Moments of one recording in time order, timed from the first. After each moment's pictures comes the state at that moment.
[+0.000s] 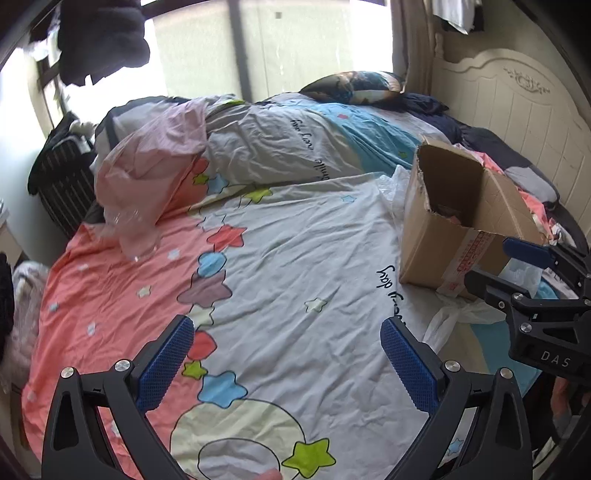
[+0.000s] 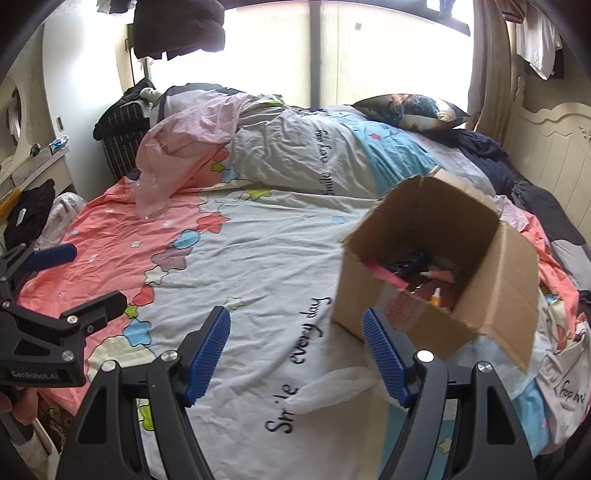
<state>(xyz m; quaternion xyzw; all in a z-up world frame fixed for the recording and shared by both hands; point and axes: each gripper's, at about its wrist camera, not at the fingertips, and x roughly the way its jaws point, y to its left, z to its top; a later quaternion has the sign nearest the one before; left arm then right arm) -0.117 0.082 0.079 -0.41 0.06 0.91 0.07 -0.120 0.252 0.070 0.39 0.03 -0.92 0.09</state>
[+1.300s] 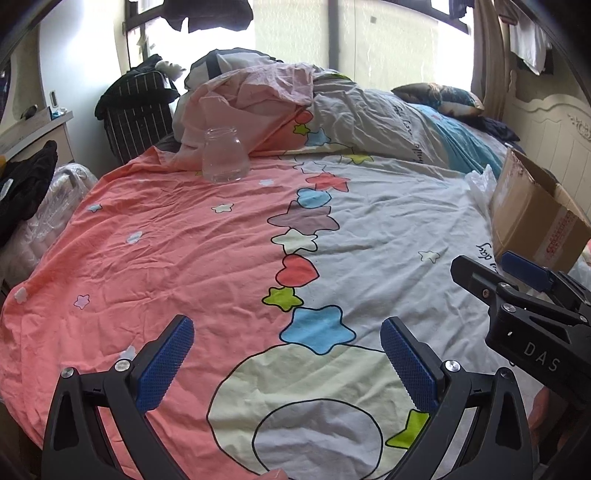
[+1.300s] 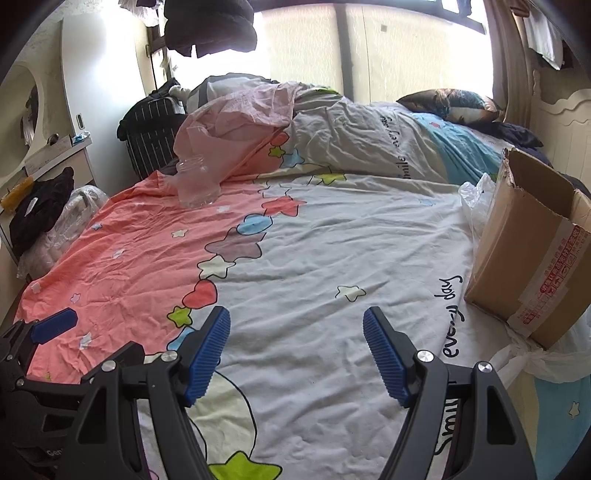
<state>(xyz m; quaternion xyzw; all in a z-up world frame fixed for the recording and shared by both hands) -0.076 -0.037 -0.023 -0.39 -0.02 0.92 -0.04 -0.117 0.126 -0.024 0.35 0.00 -0.93 0.12</state>
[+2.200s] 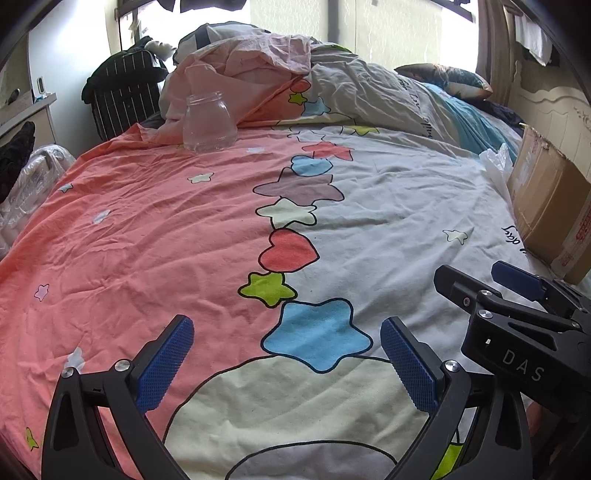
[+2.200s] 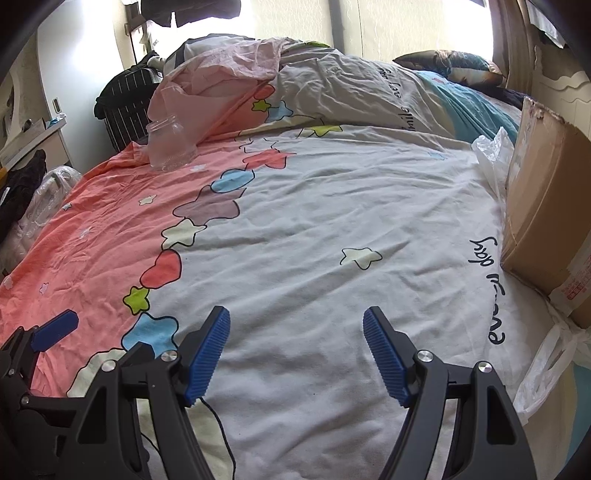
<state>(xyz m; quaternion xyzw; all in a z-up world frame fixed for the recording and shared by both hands) -0.115 -0.032 -0.082 -0.41 -0.01 0.91 -0.03 -0.155 0.118 -0.083 0.41 -0.01 -0.91 0.10</state>
